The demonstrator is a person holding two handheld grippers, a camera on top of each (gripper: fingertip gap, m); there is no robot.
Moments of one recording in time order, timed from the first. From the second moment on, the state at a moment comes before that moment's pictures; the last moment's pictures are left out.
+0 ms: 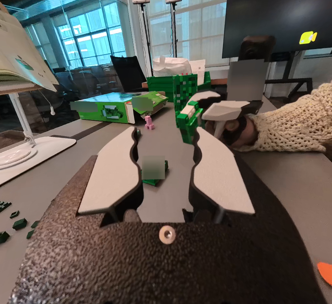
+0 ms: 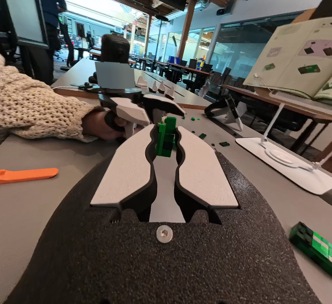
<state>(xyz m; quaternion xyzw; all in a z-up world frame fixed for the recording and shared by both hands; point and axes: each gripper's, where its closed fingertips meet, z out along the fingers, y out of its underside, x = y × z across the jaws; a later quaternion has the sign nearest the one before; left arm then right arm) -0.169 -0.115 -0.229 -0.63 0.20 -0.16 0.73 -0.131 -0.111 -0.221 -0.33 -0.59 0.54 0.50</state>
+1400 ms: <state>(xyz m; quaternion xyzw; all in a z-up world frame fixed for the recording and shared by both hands) -0.115 -0.140 -0.254 -0.66 0.36 -0.26 0.61 -0.116 -0.144 -0.236 -0.29 -0.69 0.56 0.35</state>
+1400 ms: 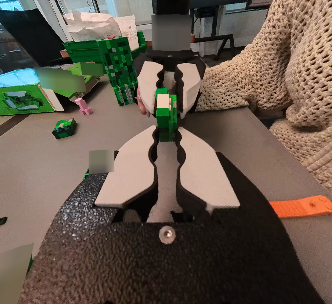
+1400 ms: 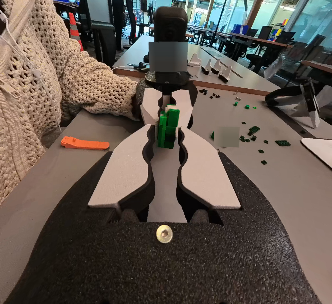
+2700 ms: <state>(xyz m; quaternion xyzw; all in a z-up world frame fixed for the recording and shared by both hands) -0.108 -0.140 -0.261 -0.68 0.36 -0.27 0.57 -0.116 -0.145 -0.231 -0.32 -0.68 0.59 0.30</state>
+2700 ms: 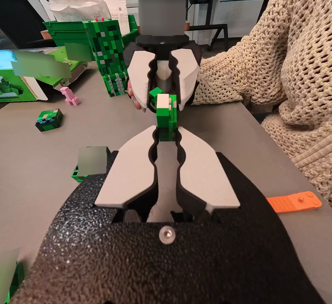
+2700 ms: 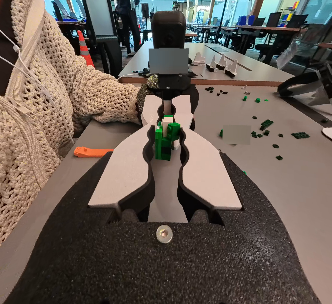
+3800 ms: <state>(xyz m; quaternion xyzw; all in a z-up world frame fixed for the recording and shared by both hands) -0.114 -0.136 -0.260 -0.69 0.34 -0.28 0.58 -0.121 -0.140 -0.233 -0.31 -0.68 0.55 0.37</state>
